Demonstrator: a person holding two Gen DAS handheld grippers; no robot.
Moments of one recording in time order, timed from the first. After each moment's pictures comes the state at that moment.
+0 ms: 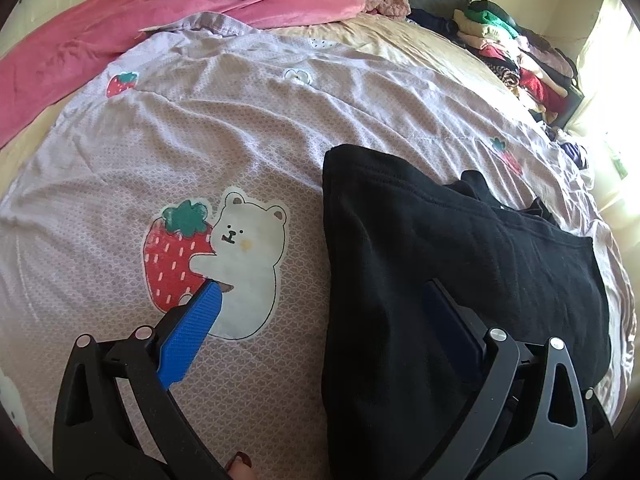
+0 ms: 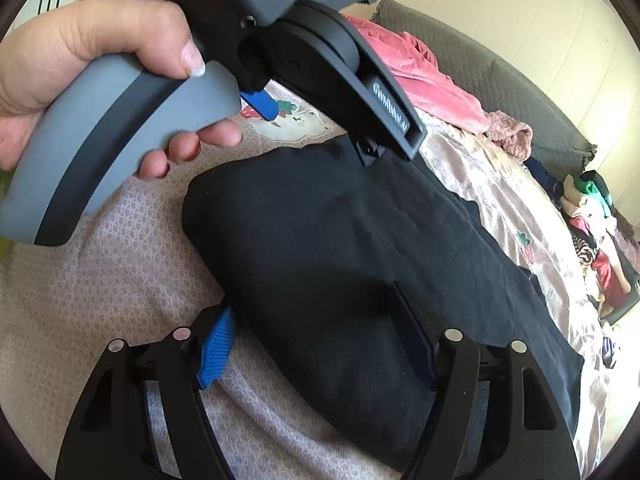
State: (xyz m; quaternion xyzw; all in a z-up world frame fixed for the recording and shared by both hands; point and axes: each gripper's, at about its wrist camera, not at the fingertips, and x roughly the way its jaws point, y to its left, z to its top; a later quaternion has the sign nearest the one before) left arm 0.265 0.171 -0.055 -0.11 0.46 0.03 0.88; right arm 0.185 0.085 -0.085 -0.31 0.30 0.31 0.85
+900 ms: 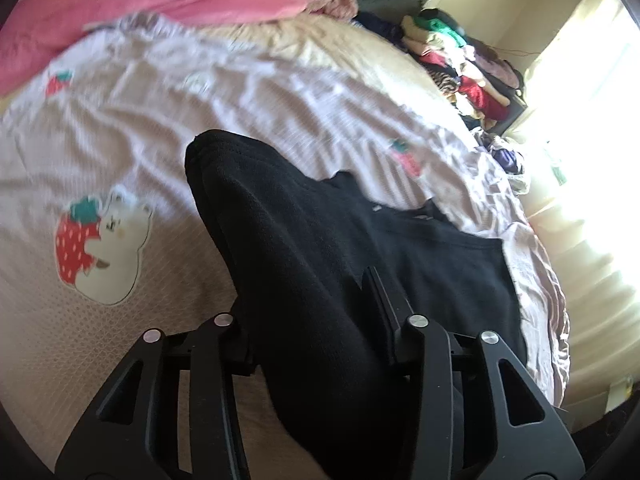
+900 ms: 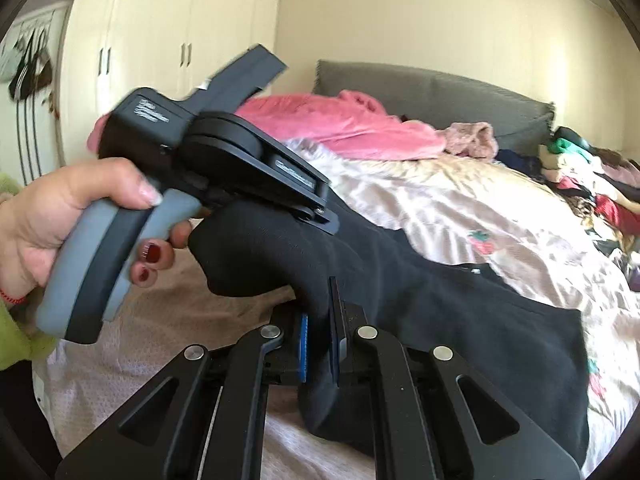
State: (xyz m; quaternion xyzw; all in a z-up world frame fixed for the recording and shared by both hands) left arm 0.256 0.107 -0.012 -0.18 0.44 -0.08 0.88; right arm 0.175 -0.015 -0.022 -0.11 0.22 0.31 0.92
